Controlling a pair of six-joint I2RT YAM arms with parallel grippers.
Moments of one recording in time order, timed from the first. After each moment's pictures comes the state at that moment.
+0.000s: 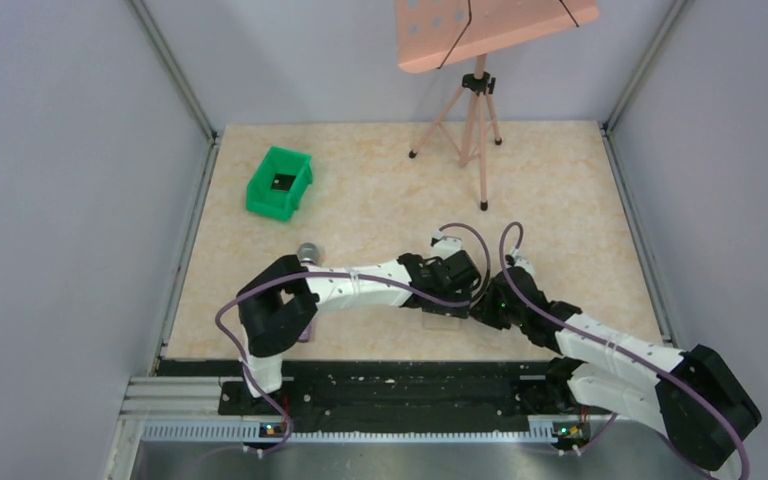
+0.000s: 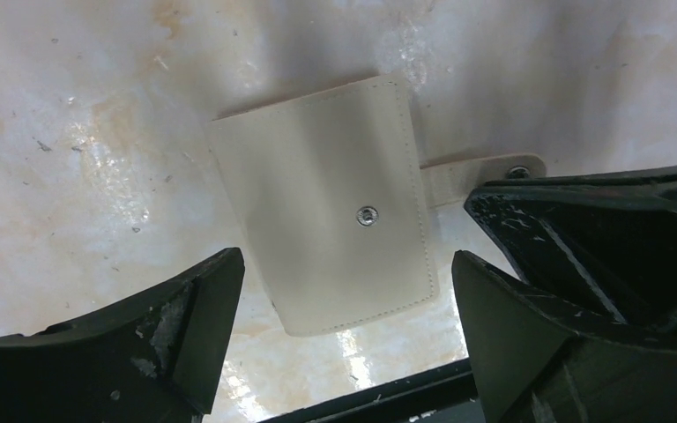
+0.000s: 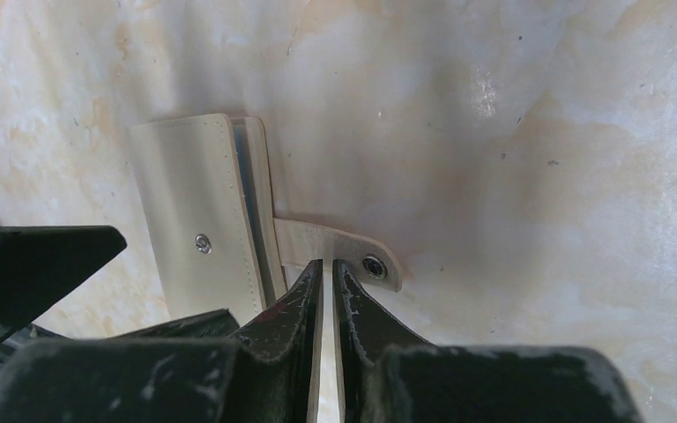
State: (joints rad) left arm -1.15 1.86 1.32 -0.56 -0.27 -0.87; right arm 0.64 0.99 0.28 -0.13 0.06 0.92
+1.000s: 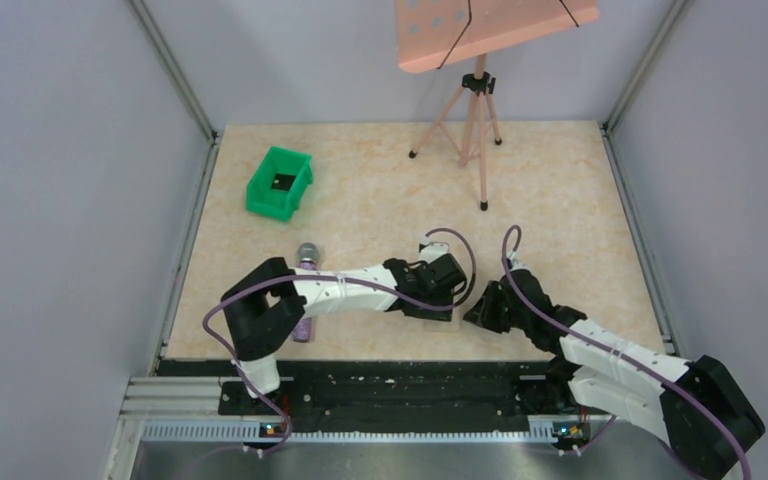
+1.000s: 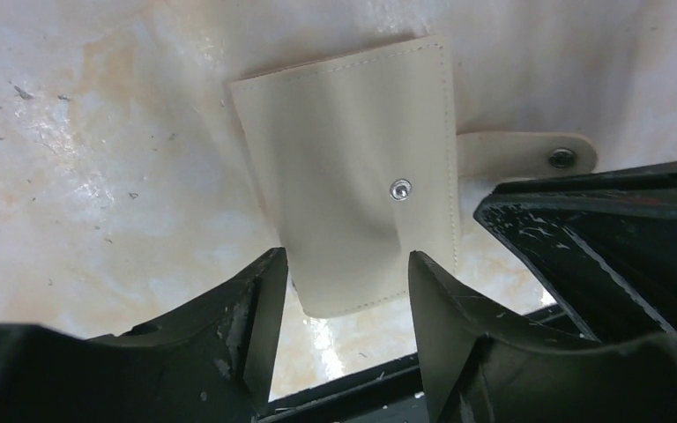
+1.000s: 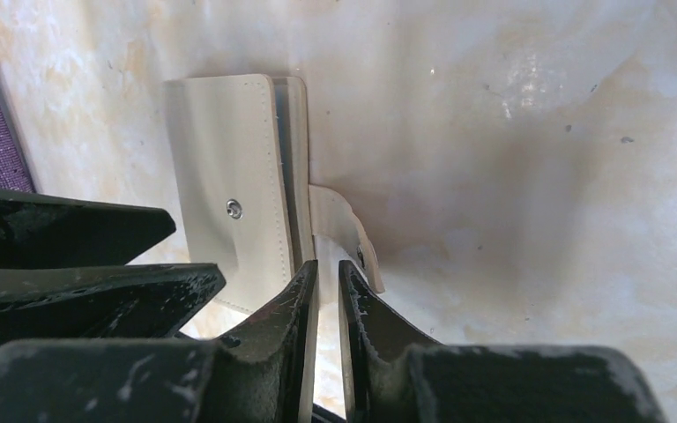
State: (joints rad) left arm -1.13 1.82 1.21 -0.50 -0.21 -0.91; right arm 0.61 0.93 0.24 -0.10 -0.08 0.89
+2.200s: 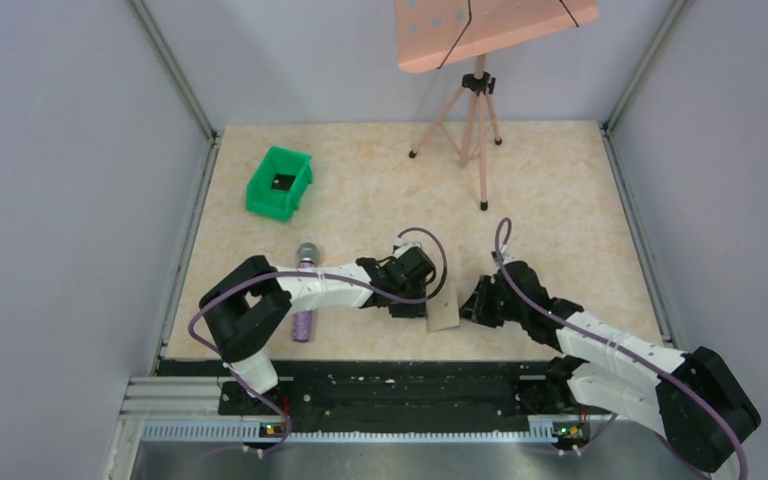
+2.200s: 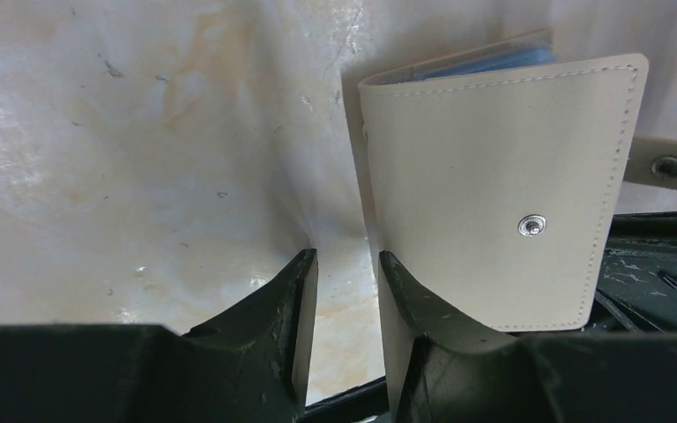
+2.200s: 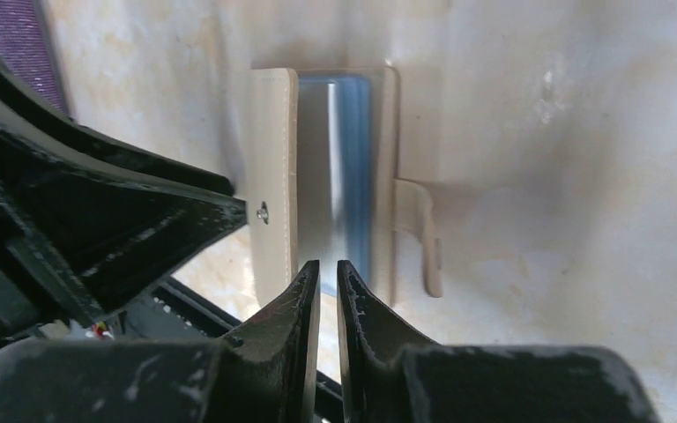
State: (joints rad) left arm -1.00 1.71 0.99 -0.36 -0.05 -0.93; right arm 0.61 0.98 0.29 -0.07 -0.18 0.84
